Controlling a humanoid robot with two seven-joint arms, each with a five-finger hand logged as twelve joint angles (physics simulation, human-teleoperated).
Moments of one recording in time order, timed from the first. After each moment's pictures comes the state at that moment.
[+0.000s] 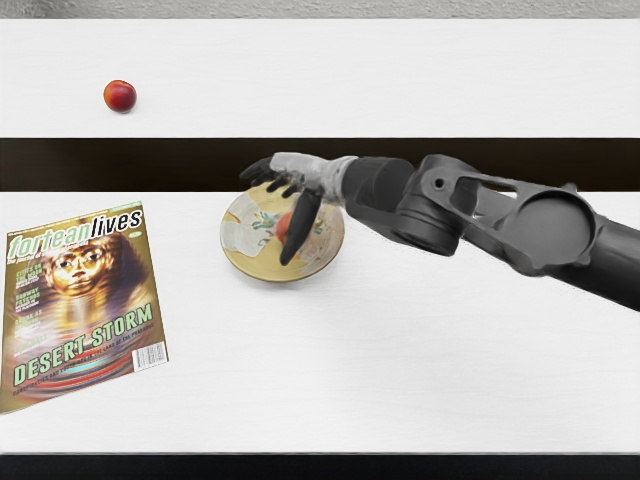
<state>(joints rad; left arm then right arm) -0.01 0.00 0.39 -0.15 0.01 -0.01 -0.04 1.14 -0.19 0.41 1.36 -0.81 0.02 -0.61</state>
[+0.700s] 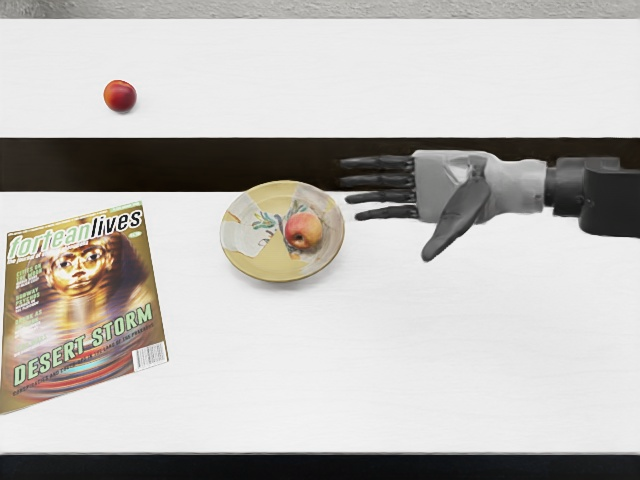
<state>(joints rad) -0.01 0.00 0.39 -0.15 0.01 -0.01 -0.04 0.79 -0.68 0.77 1.34 0.11 0.60 -0.61</state>
